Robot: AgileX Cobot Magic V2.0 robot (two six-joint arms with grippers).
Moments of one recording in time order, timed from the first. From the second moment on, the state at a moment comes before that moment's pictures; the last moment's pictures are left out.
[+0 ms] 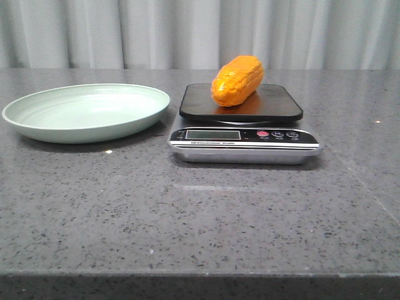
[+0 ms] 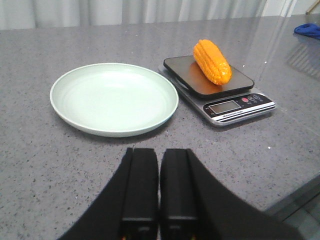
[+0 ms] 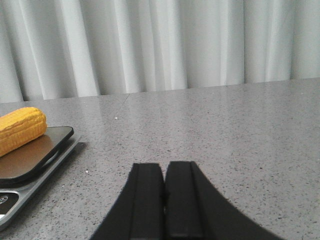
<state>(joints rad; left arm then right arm) -0.68 0.09 -0.44 0.35 0.69 -0.44 0.02 -0.01 0.03 0.00 -0.02 0.16</state>
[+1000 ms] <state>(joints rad) -0.68 0.09 -0.44 0.34 0.67 -0.44 0.02 0.34 -0.36 -0.03 0.26 0.16</state>
